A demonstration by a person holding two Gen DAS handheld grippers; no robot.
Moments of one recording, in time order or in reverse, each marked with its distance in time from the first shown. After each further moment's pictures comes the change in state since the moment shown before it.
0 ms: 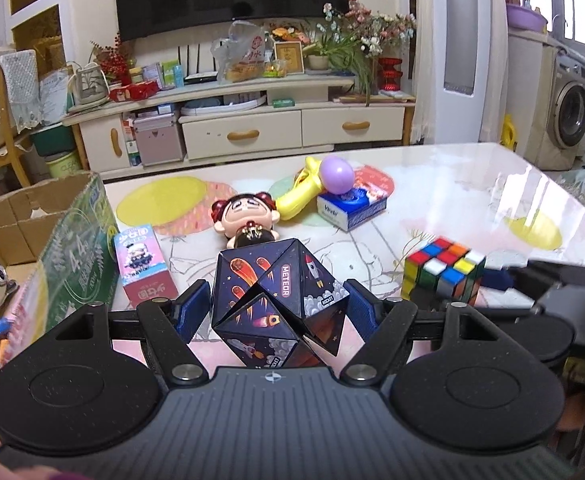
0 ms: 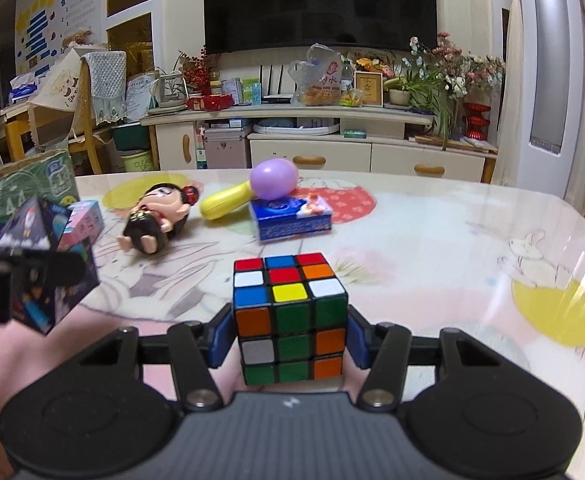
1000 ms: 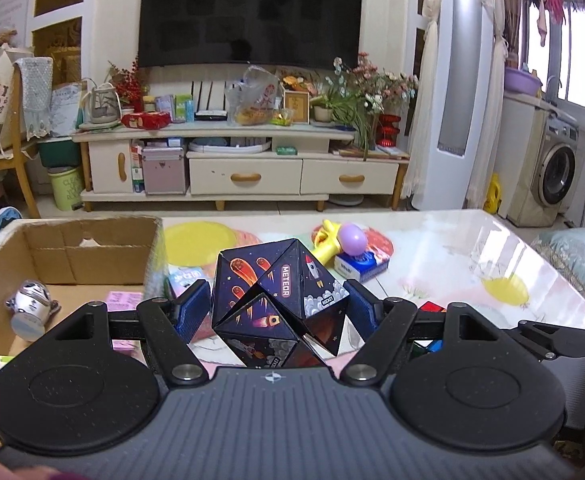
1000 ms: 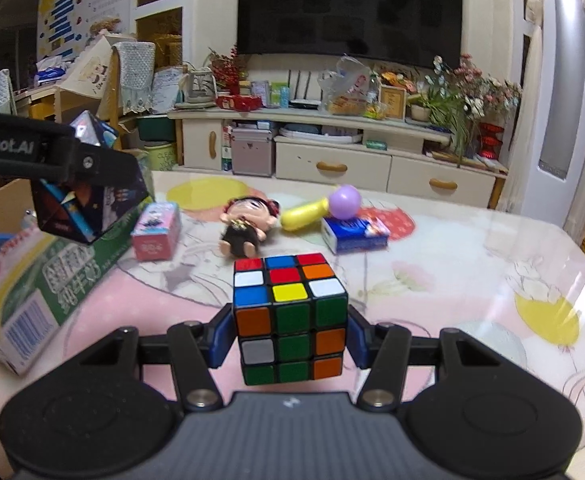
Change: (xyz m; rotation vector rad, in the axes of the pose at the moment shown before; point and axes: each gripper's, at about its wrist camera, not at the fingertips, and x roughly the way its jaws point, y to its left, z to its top) left arm -0.042 0.042 0.015 -0.110 -0.132 -0.037; right arm -0.062 0.084 0.017 -0.086 -0.012 0.007
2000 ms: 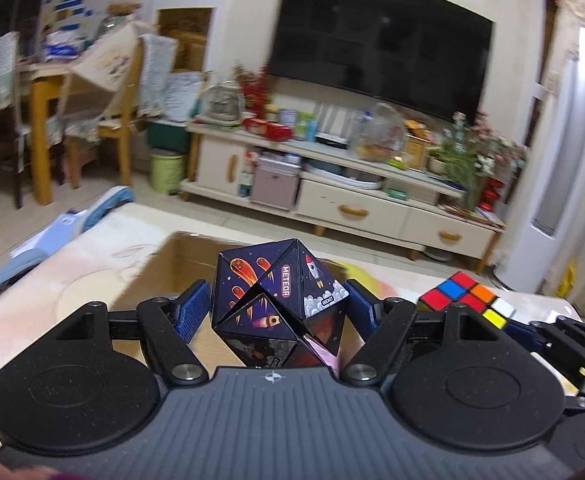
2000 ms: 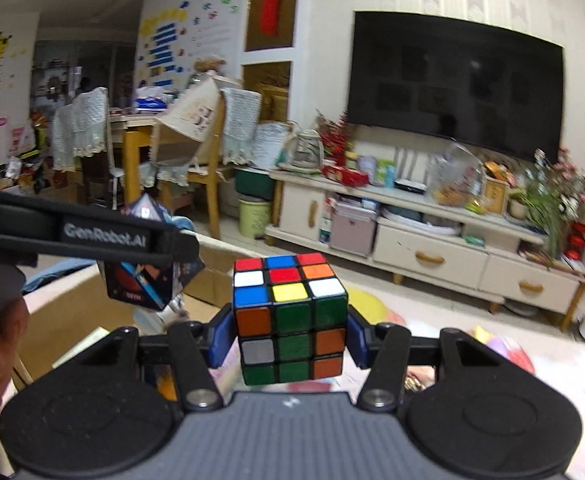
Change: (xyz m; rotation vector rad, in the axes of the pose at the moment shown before) left arm -0.019 0.119 0.029 -0.271 -0.048 0.262; right arm 0.015 0.126 0.093 -0.171 -0.179 0.233
